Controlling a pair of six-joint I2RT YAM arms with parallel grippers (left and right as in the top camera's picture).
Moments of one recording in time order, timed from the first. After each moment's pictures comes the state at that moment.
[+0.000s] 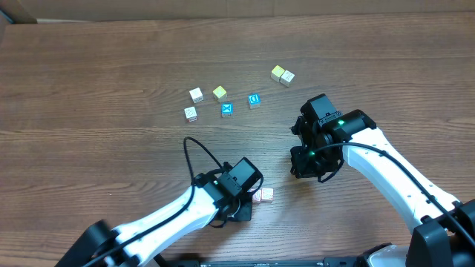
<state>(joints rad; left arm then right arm) -0.83 1.43 0.72 -0.70 0.11 -0.75 0.42 1.56 1.09 -1.06 -0.30 0.23</state>
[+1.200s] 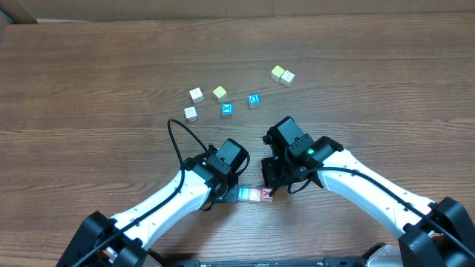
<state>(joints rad) -0.66 1.50 0.77 -0.71 -0.03 -0.62 0.65 1.56 0.94 -0.66 -0.29 0.49</state>
